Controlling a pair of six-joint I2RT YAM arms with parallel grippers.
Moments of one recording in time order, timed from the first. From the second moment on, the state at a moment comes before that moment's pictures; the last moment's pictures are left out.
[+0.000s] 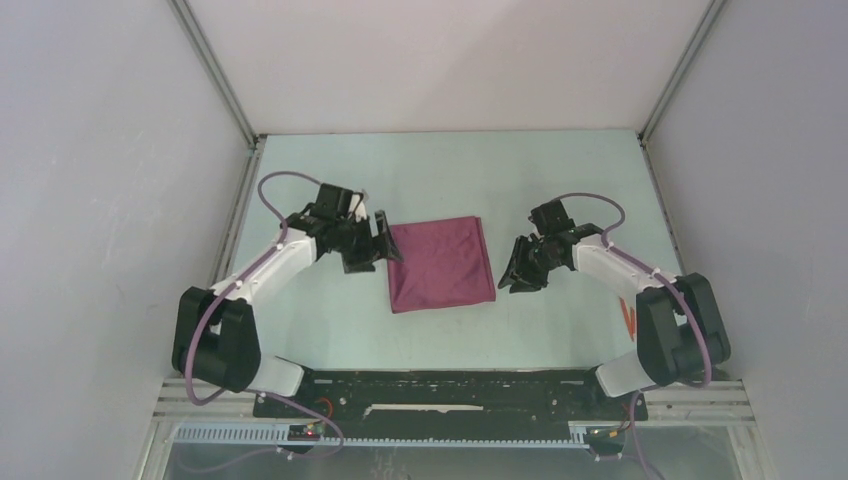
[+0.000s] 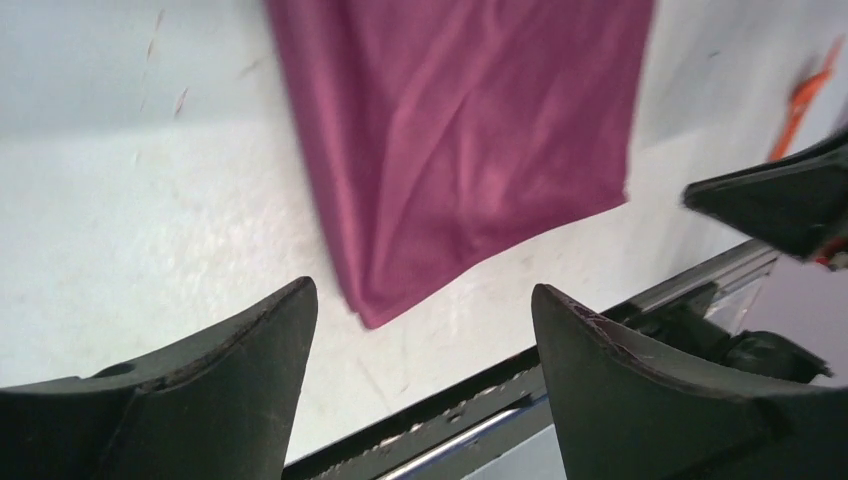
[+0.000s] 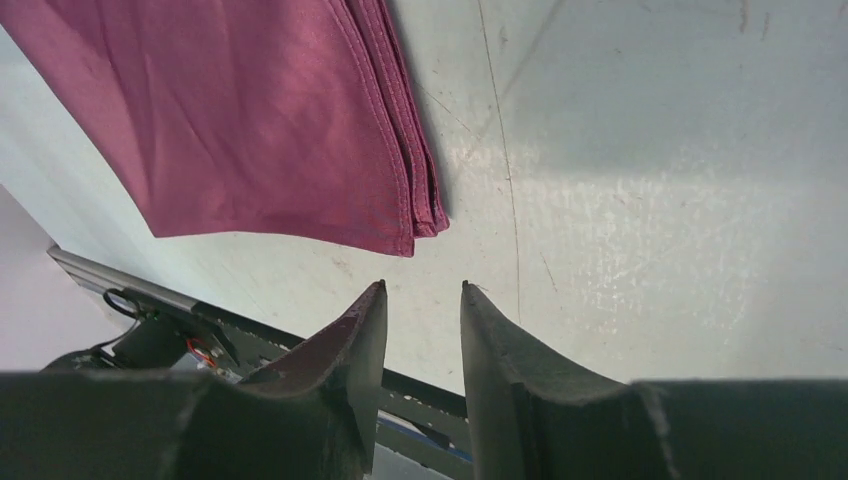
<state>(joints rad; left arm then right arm) -0.31 1.42 1.01 -0.57 0.38 -0.55 0.35 1.47 0.88 -0.57 -0.33 0.67</state>
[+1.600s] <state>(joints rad) -0.31 1.31 0.99 -0.66 0.32 -0.49 0.39 1.63 0.82 -0.38 -0.50 0.70</state>
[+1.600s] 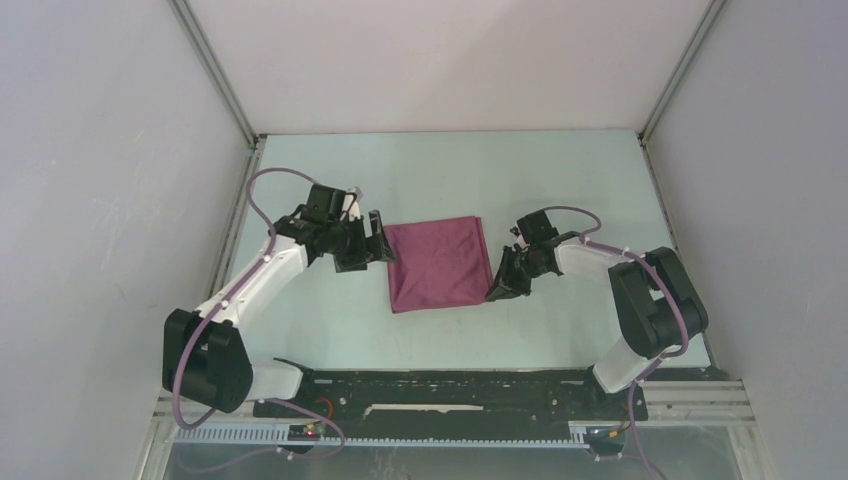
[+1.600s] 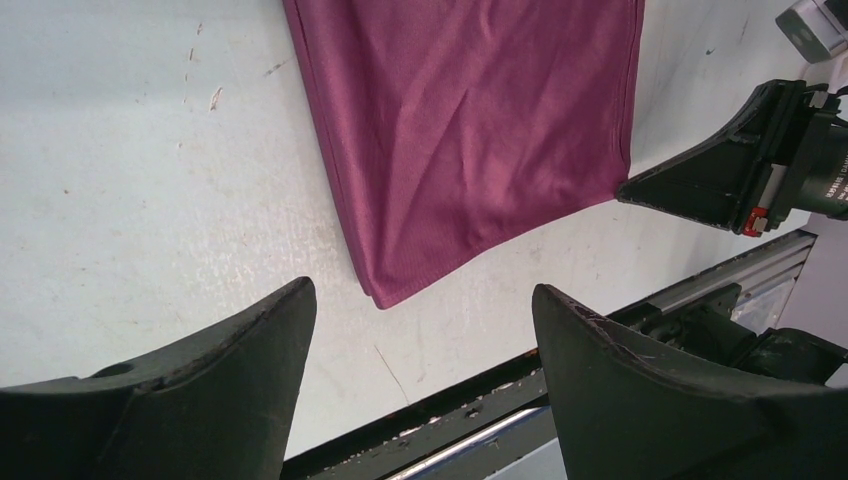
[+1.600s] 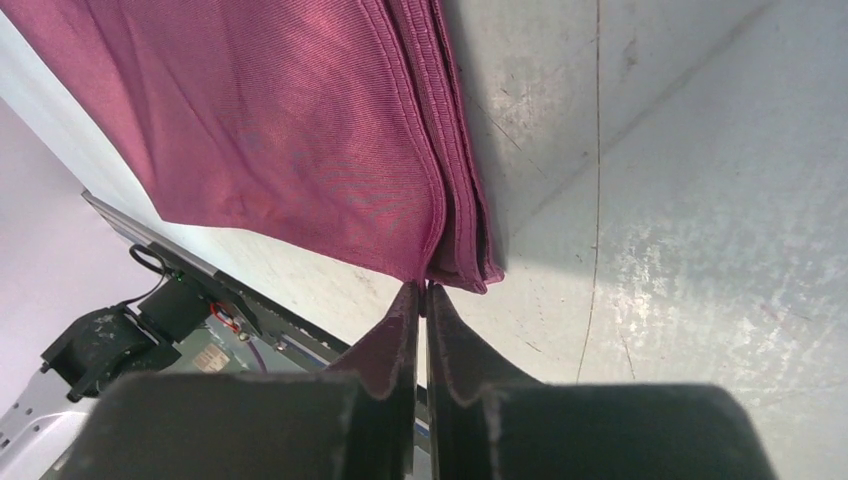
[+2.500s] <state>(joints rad) -0.40 1.41 0.69 -0.45 0.27 -0.63 0.57 2.03 1.40 -0.39 -0.55 0.69</state>
